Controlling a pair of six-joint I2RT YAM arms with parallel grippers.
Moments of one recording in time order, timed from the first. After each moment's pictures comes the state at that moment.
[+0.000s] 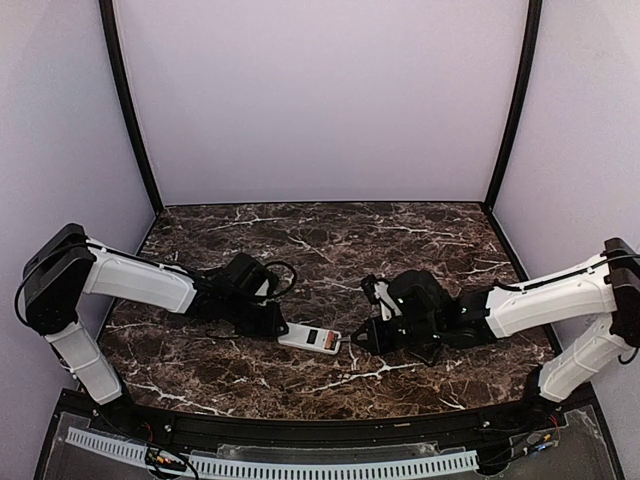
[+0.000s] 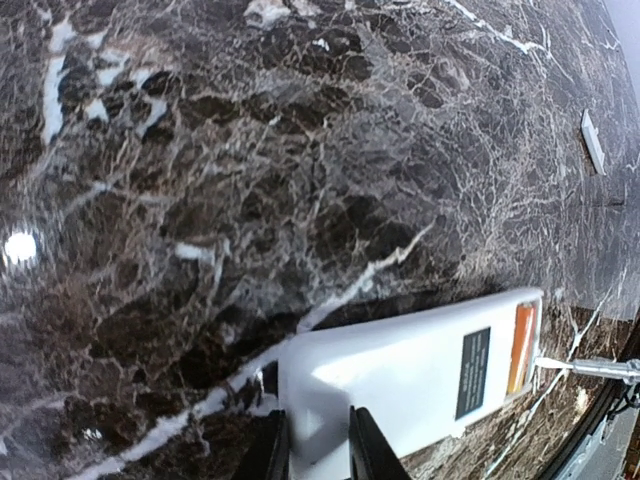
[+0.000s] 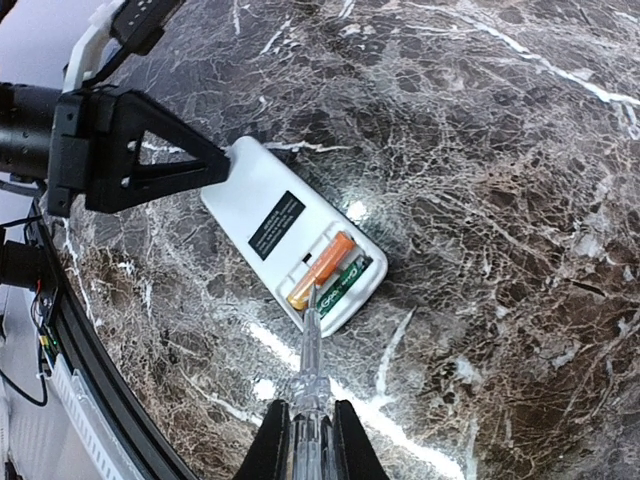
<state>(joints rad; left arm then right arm) -0.82 1.69 0.84 -0.17 0.13 -0.70 1.08 1.44 0.69 0.01 -0.03 0.68</state>
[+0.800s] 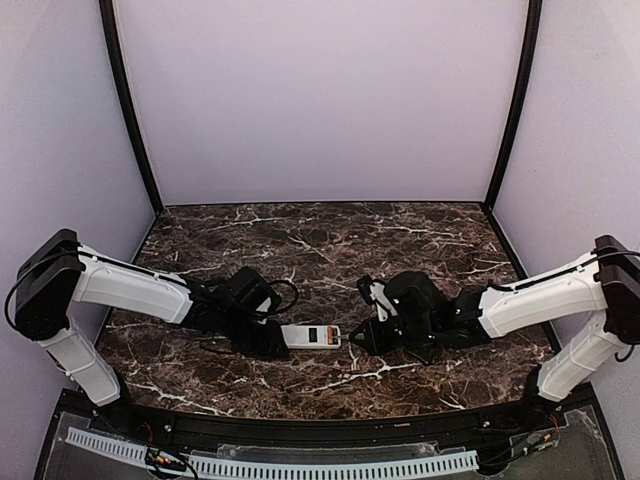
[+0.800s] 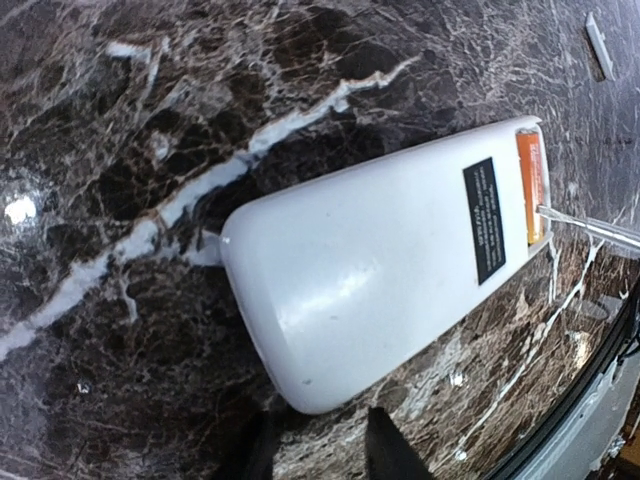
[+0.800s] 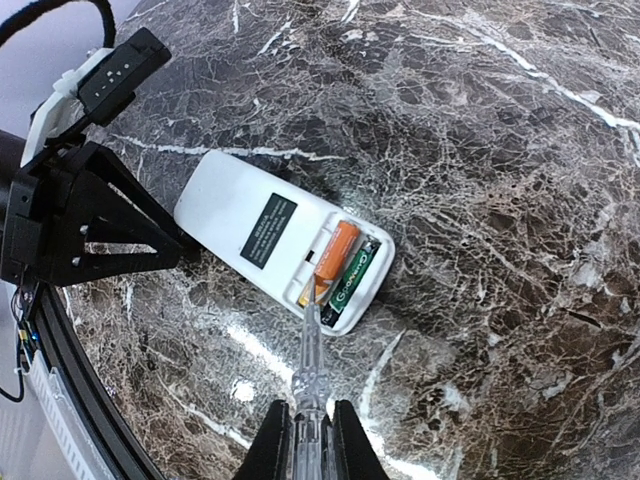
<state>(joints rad) -0.90 1.63 0.80 -0.26 0.17 -0.77 1.06 1.48 0.69 0.05 -0.01 0.61</state>
